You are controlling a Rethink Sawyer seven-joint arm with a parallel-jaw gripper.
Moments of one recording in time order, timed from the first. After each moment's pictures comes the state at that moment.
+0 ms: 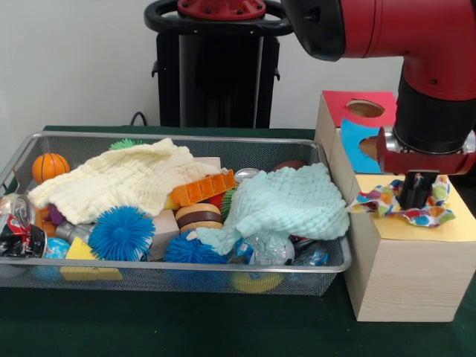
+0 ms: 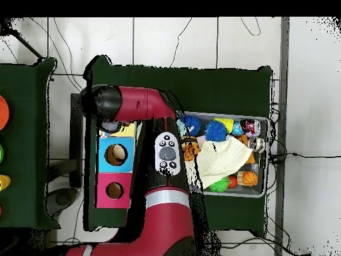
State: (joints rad) arm 0.01 -0.39 0.03 1.16 0.10 0.95 1.83
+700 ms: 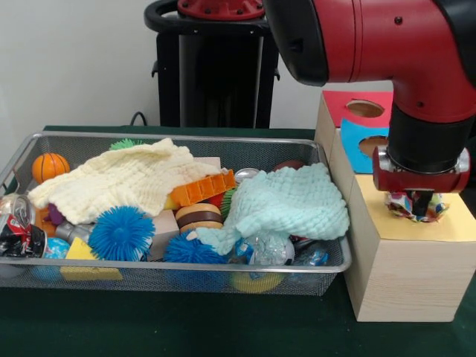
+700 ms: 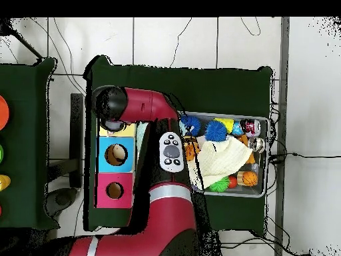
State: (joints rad) arm 0.00 -0.36 0.03 1.16 0.14 0.89 1.83
